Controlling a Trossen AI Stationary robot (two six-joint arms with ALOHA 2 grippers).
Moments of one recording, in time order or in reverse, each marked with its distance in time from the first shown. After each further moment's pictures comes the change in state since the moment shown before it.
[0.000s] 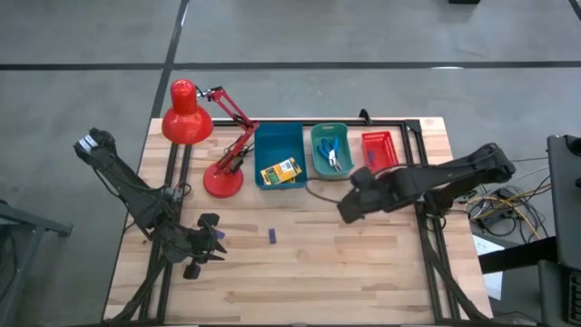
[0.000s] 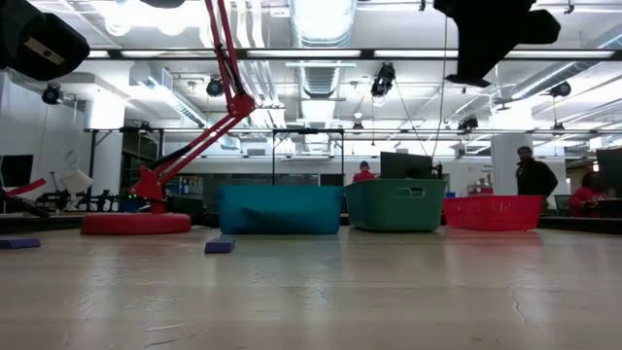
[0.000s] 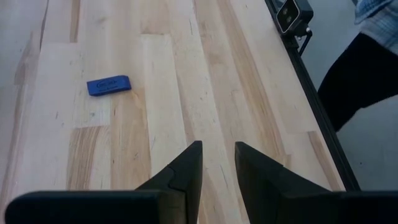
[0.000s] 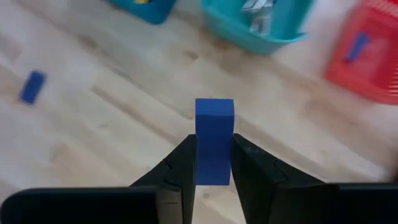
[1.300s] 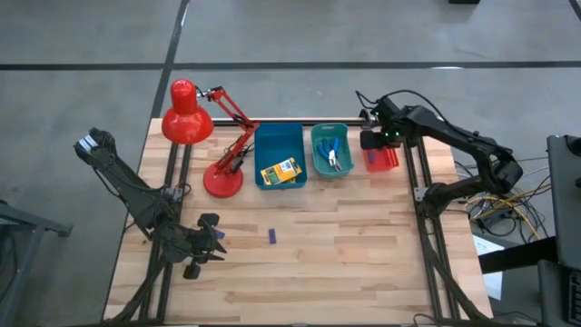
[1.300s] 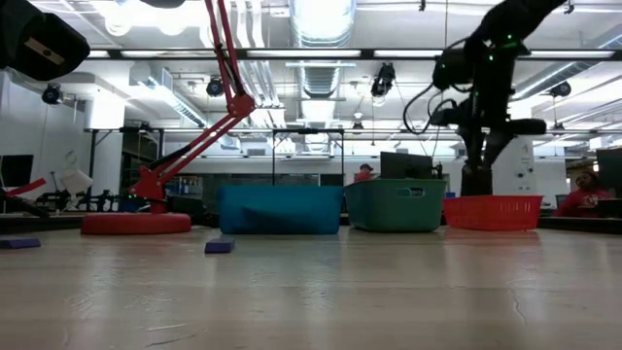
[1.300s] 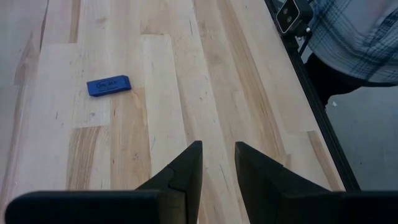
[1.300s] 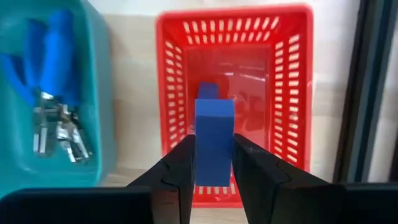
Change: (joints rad) left arm 0.000 0.000 0.000 0.001 0.000 0.000; right arm -1.077 -0.094 -0.343 0.303 -0.305 -0.559
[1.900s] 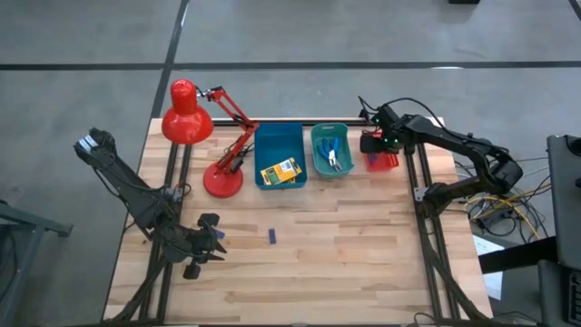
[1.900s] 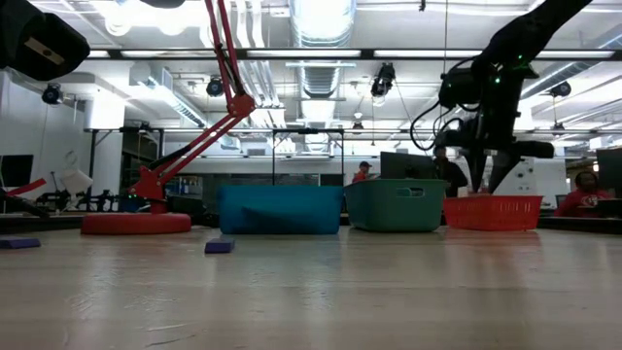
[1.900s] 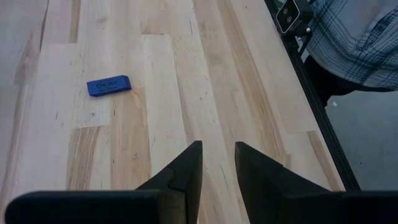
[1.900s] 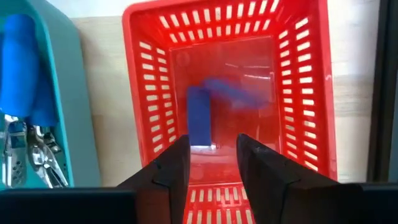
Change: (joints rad) left arm 0.000 0.000 0.000 0.000 0.000 0.000; right arm -0.034 0.001 -0.156 0.185 -0.008 0.055
